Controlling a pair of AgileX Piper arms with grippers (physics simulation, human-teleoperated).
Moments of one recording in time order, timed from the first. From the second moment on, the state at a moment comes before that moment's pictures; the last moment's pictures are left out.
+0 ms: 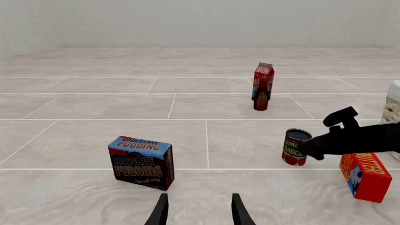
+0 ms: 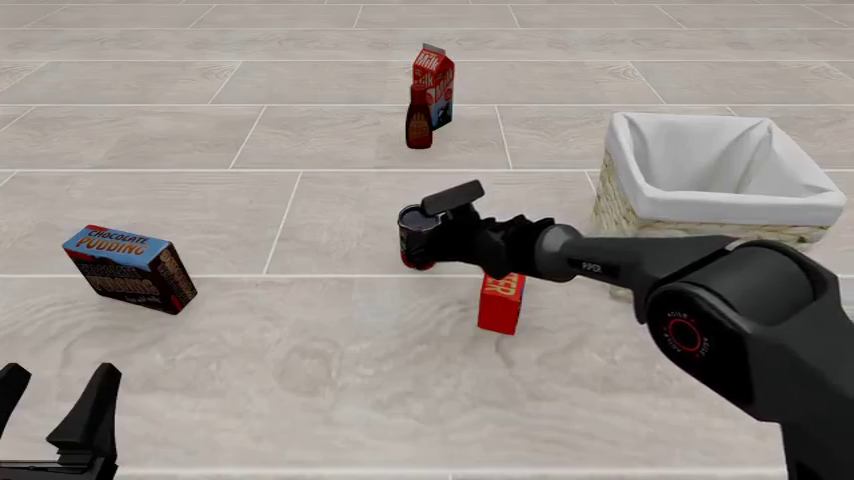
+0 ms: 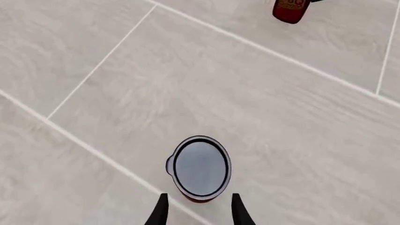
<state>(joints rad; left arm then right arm) 0.00 0.00 0.00 0.00 0.00 0.51 2.22 -1.53 0.01 -0.01</state>
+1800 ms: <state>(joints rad) 0.00 0.00 0.00 0.00 0.00 0.51 2.31 -1.61 0.02 0.02</state>
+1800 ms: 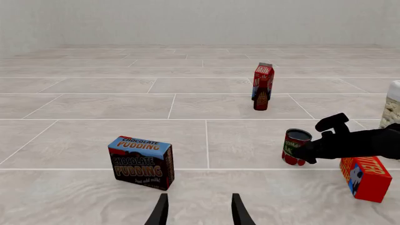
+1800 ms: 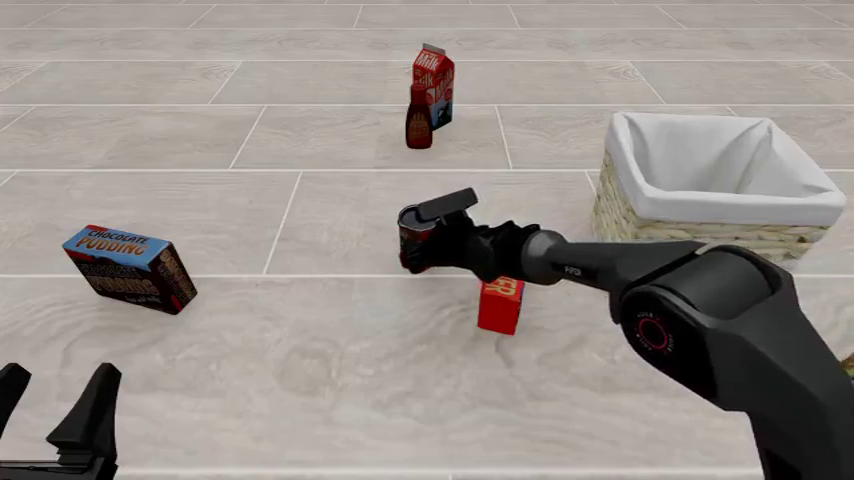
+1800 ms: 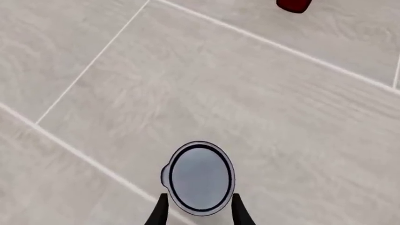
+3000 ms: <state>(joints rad) 0.00 0.00 0.00 0.00 0.00 0.51 2.34 -1.65 0.02 0.02</state>
